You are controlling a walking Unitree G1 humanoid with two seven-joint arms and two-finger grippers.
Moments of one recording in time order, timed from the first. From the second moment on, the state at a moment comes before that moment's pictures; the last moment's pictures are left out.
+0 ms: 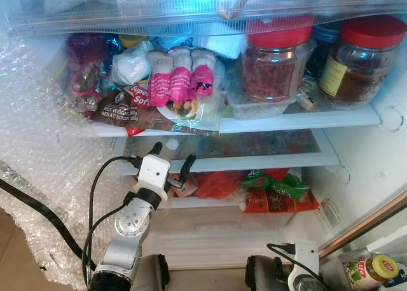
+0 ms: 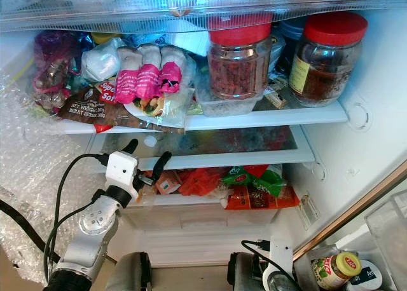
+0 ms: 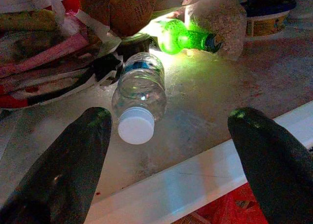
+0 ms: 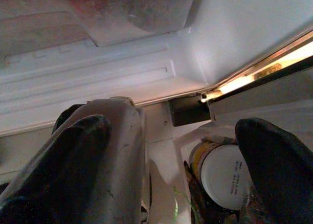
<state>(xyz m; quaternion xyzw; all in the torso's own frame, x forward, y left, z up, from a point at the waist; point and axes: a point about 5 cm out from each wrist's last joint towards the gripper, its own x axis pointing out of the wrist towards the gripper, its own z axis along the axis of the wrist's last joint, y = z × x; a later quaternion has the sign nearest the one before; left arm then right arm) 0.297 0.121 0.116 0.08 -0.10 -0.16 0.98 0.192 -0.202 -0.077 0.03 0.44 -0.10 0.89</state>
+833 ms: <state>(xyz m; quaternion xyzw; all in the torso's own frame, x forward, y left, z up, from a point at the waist) 0.297 0.121 0.116 0.08 -0.10 -0.16 0.98 0.192 -0.202 -0.077 0.03 0.44 -0.10 0.89</state>
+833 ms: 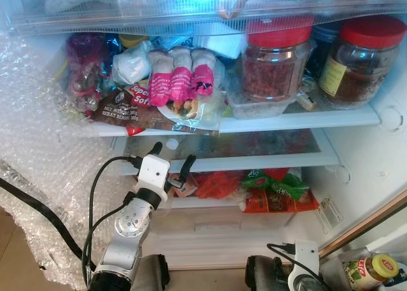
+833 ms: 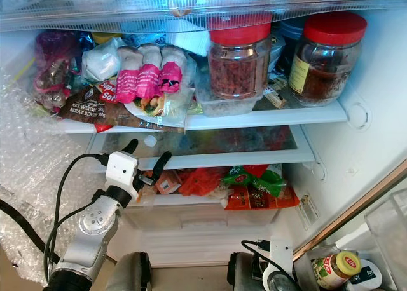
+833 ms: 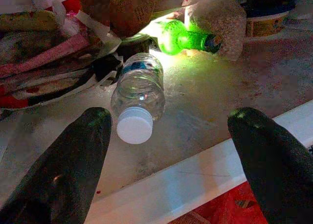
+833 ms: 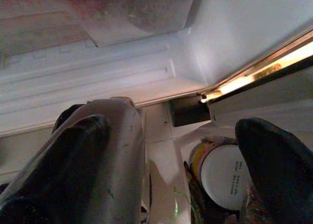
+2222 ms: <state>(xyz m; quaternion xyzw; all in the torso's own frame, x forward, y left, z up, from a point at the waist) 0.296 0.123 0.112 0.08 -0.10 -0.16 0.98 0.197 -0.201 -0.075 0.03 0.43 -0.10 0.90</state>
